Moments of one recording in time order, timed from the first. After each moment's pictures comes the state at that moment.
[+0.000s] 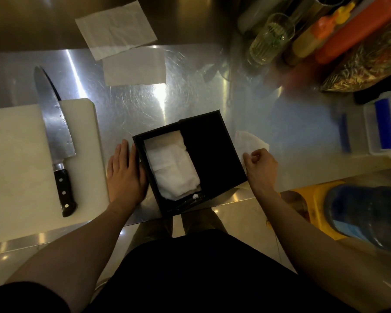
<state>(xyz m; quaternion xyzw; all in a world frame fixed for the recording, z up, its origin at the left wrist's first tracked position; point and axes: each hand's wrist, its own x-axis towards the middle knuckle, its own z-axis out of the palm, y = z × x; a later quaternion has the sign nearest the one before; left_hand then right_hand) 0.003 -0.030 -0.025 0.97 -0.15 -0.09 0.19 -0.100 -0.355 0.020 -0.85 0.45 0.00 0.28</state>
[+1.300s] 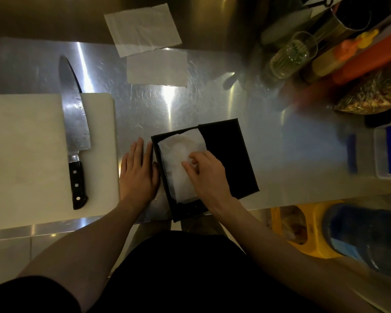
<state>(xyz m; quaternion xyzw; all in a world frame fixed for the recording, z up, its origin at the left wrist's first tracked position) 0.006 -0.028 -0.029 0.97 -0.15 -0.10 0.18 -0.036 -0.208 0.066 -0.92 0.17 0.08 0.34</state>
